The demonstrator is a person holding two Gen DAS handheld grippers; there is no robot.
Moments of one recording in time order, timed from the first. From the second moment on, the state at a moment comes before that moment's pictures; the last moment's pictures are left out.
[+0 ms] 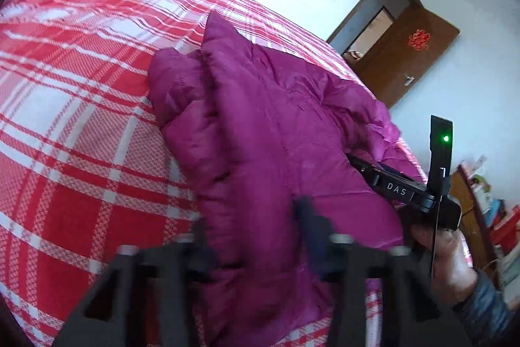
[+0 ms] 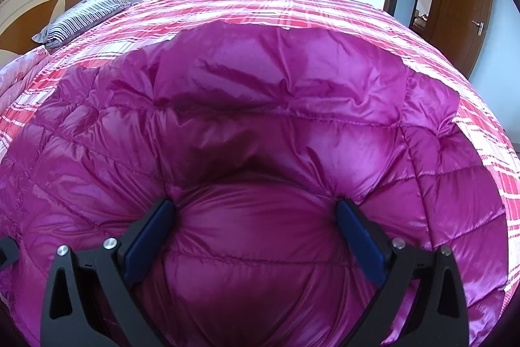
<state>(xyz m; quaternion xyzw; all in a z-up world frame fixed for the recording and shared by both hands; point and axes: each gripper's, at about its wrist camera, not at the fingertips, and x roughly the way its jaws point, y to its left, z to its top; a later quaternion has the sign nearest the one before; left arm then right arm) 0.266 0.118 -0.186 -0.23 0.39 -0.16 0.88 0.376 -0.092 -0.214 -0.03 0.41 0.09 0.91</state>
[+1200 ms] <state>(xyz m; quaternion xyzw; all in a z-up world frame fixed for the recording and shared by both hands) 0.244 -0.081 -0.056 -0.06 0.27 -0.32 0.91 0.290 -0.257 -0.172 0.16 0.38 0.20 0.89</state>
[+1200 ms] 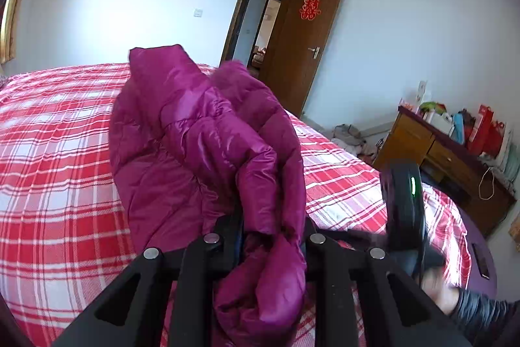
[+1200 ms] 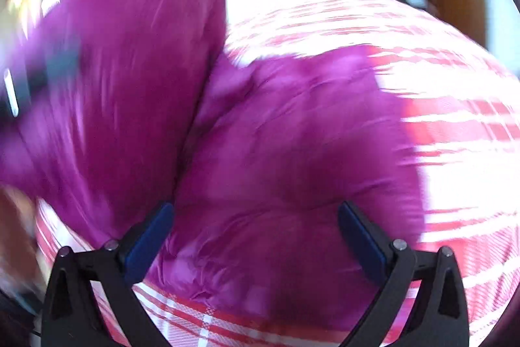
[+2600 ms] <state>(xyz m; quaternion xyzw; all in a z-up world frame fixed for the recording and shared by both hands) 0.206 0.074 -0.098 -0.25 0.19 -0.26 0.91 0.473 -0.112 -0.225 0.35 0.50 0.29 0.73</state>
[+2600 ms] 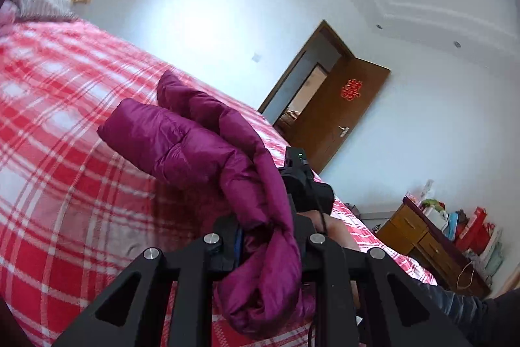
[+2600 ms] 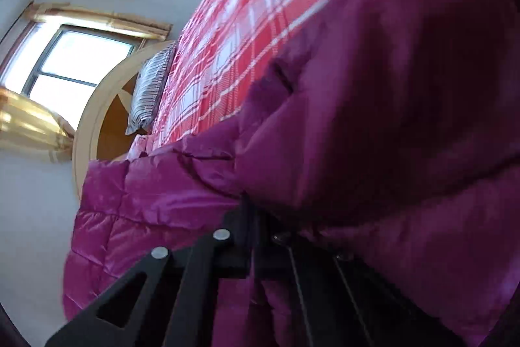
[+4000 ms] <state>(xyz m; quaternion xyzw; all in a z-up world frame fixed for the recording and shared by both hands) 0.315 -0.103 -0.115 0.02 0.24 -0.22 0.95 0.389 -0.329 -0.151 0.20 0.44 0.13 0.86</state>
